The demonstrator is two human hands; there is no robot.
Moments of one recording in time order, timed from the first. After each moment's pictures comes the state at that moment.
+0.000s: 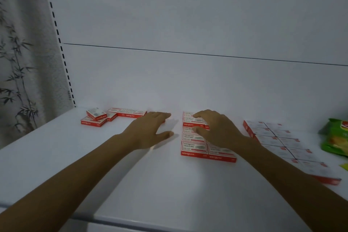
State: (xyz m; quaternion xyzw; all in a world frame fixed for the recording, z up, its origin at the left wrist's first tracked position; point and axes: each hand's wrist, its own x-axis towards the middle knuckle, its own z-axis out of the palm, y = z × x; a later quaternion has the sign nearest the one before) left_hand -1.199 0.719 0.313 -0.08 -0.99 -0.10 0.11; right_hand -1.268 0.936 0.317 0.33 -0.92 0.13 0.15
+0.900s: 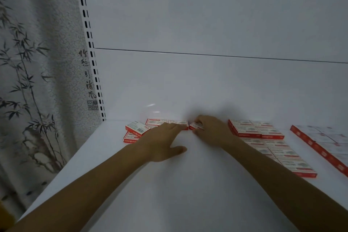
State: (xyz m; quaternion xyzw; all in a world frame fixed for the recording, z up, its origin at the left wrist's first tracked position) left_hand -1.217 0.565 0.301 -0.19 -0.97 -0.13 0.08; right_hand -1.315 0.751 0.293 0.22 -0.96 0.14 0.08
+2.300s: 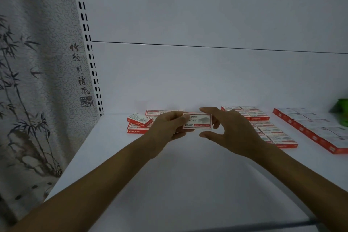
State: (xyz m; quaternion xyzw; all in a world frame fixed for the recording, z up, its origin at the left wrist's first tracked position) left_hand -1.183 0.573 0.309 -0.06 -0.68 -0.73 -0.05; right_hand -1.193 0.775 0.315 0.31 -0.90 0.15 0.26
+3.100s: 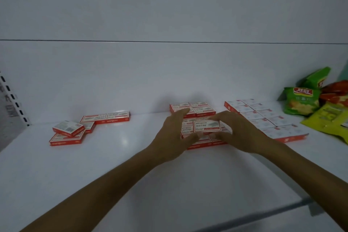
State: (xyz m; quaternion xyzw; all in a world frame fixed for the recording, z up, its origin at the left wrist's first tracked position) left_hand -1.210 0.742 0.291 -0.24 -0.88 -0.39 0.08; right_hand -1.202 0.954 0.317 0.16 -0.97 0.17 0.09
